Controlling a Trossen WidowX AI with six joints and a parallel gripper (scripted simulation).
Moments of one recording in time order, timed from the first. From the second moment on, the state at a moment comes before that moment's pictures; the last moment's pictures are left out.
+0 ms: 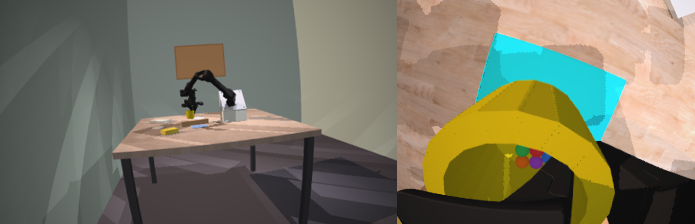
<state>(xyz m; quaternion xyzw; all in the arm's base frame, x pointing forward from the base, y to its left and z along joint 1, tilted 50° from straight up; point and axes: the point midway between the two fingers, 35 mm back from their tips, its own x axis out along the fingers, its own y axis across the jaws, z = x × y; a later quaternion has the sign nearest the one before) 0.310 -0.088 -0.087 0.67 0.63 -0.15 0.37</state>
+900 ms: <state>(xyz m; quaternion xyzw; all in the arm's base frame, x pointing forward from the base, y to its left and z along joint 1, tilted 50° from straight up) 0.314 -0.062 -0.109 0.67 0.63 -0.14 0.37</state>
